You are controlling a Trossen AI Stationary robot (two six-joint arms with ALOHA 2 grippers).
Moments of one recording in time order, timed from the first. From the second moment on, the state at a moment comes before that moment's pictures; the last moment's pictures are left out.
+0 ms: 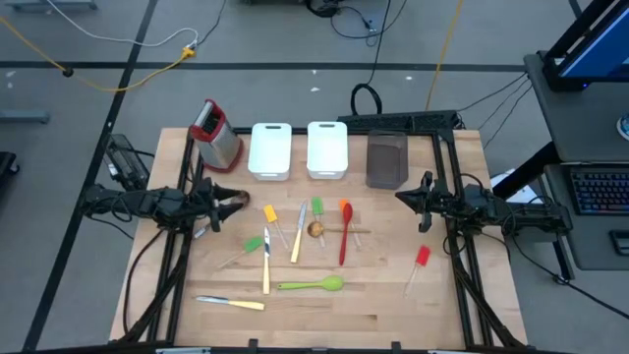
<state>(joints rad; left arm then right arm) -0.17 0.01 0.10 -0.27 -0.43 -0.44 -0.03 0.04 0.06 0.02 0.16 0.25</state>
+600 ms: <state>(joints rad) -0.23 0.40 0.25 0.10 -0.34 -0.39 -0.03 0.04 0.06 0.02 0.16 0.24</state>
